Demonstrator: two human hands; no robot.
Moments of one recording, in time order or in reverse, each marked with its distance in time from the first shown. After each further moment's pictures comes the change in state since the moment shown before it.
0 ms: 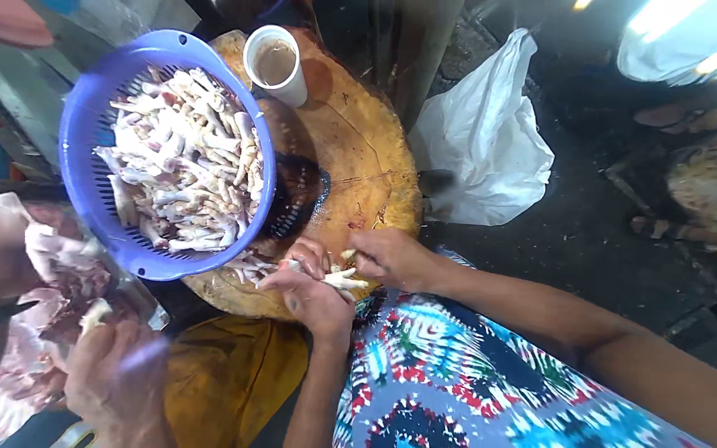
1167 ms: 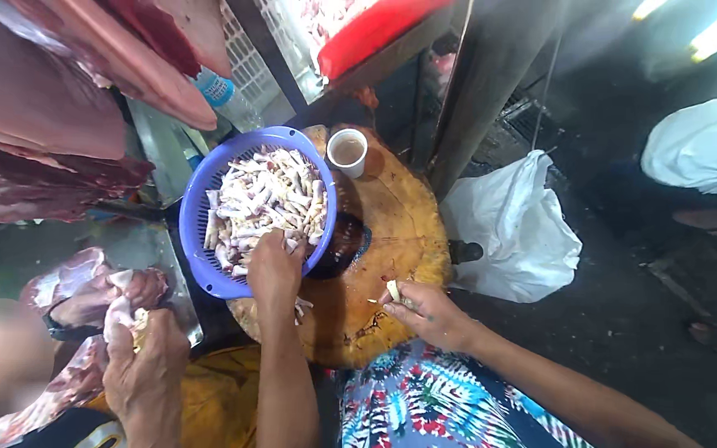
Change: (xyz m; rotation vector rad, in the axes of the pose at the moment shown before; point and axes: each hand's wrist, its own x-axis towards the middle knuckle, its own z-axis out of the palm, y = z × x) left_hand 0.164 -0.032 -0.098 1.515 -0.045 0.437; right_hand -0.004 0.000 -0.009 0.257 -0.031 0.128
